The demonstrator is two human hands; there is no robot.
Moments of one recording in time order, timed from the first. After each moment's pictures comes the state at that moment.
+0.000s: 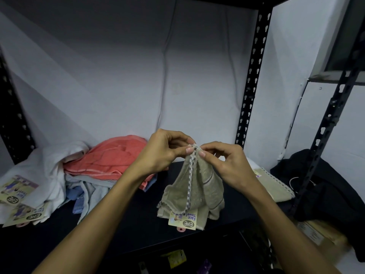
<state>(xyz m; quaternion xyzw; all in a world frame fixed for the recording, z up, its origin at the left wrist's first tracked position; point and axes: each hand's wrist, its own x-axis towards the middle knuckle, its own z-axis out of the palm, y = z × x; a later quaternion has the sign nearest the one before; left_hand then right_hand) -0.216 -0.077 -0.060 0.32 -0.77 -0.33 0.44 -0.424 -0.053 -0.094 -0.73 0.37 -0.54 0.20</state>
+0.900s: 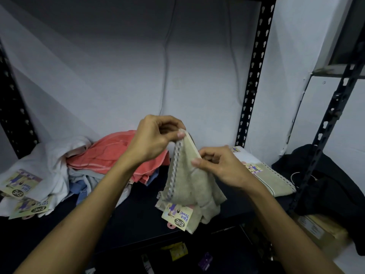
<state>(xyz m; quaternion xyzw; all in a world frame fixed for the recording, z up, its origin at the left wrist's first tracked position) -0.198 -0.080 -0.049 0.34 -0.76 -0.25 0.50 -0.416 -0.050 -0.106 -0.75 0.33 -0.45 0.37</state>
